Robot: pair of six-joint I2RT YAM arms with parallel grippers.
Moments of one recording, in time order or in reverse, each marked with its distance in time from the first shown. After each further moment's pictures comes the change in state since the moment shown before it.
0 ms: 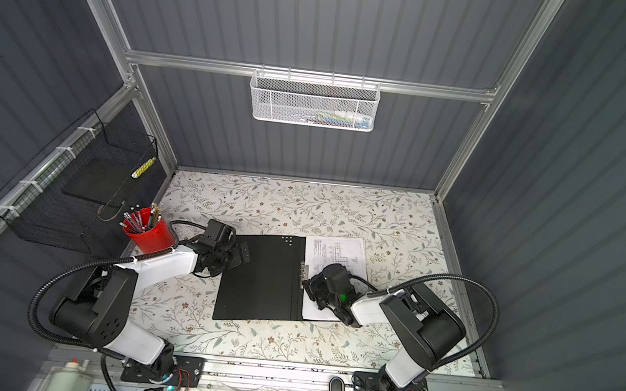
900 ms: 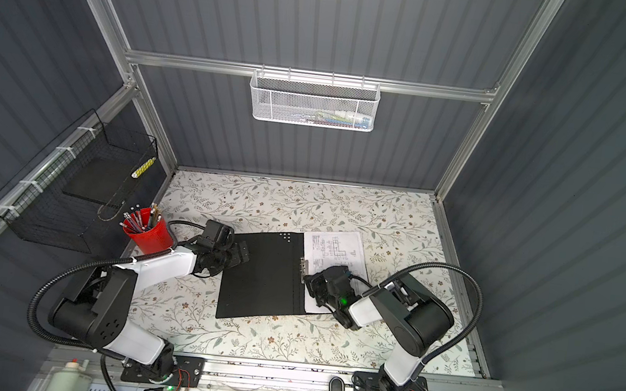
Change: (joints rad) left arm 0.012 0.003 -0.018 0.044 -0.006 0.003; right arm 0.000 0.060 -0.029 0.166 0.079 0.040
